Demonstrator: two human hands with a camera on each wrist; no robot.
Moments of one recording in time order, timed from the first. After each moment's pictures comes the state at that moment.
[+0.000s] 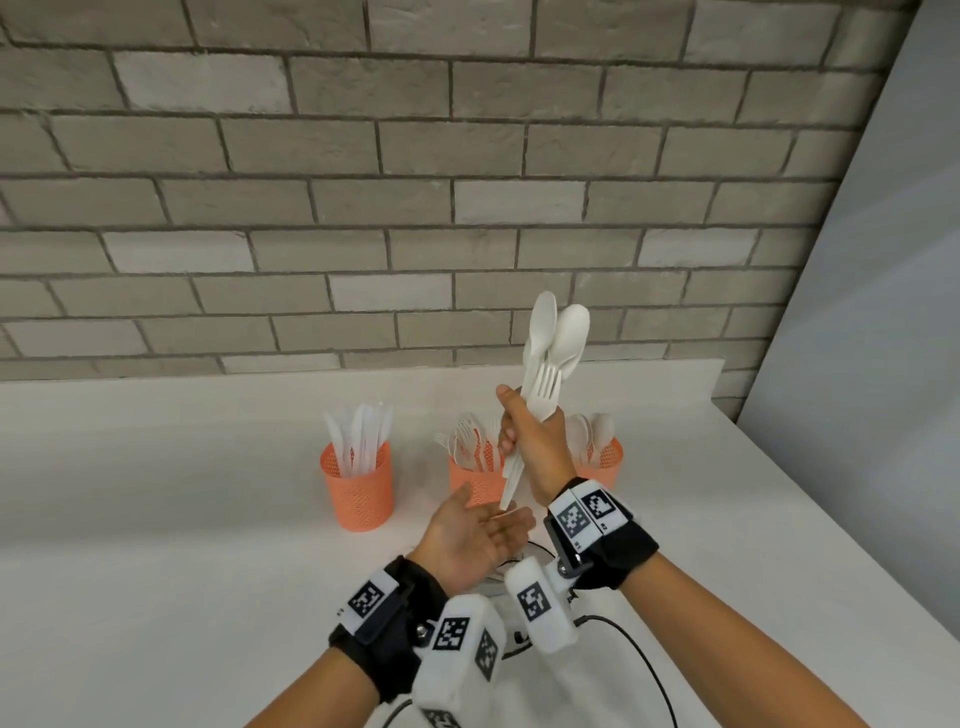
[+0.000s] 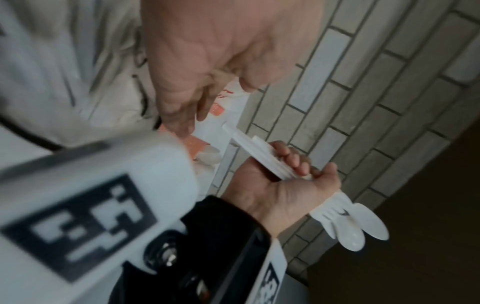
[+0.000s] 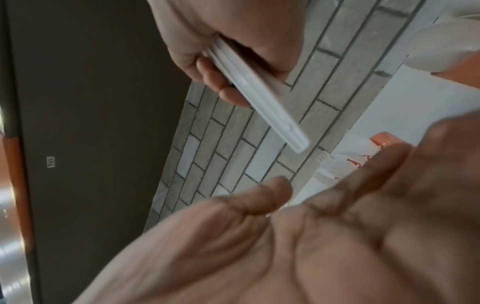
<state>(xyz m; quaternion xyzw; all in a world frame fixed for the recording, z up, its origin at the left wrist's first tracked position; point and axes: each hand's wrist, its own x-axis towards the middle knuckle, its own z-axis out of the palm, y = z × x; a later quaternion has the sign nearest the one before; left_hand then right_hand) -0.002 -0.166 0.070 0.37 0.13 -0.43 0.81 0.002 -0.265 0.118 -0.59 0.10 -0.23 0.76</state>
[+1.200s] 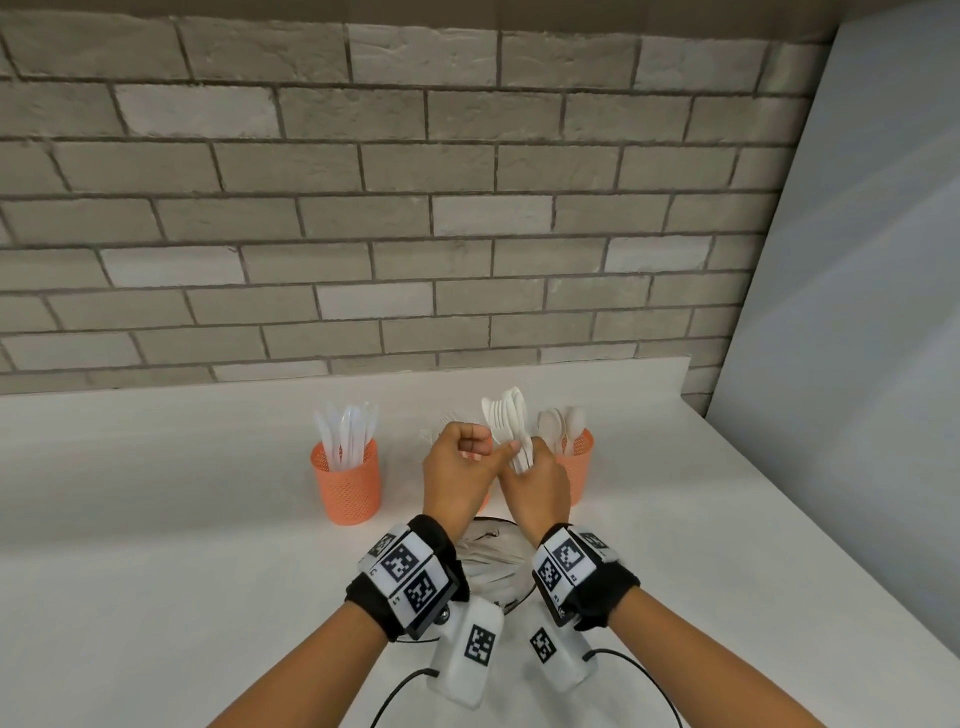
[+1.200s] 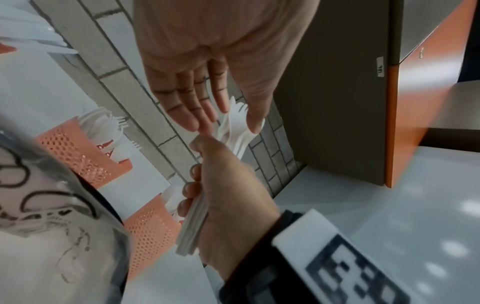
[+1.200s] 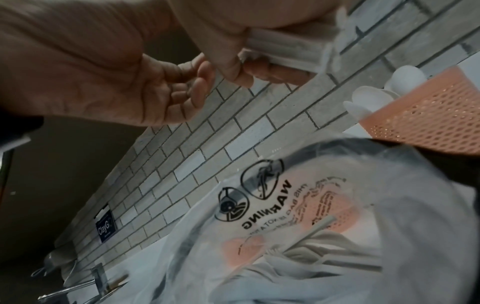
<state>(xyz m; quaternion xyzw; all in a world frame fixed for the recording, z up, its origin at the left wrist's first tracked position) -0.024 -0.181 0.097 0.72 -0.14 0.00 0.68 -0.046 -0.270 0.065 -0.82 0.21 -0.29 0.45</state>
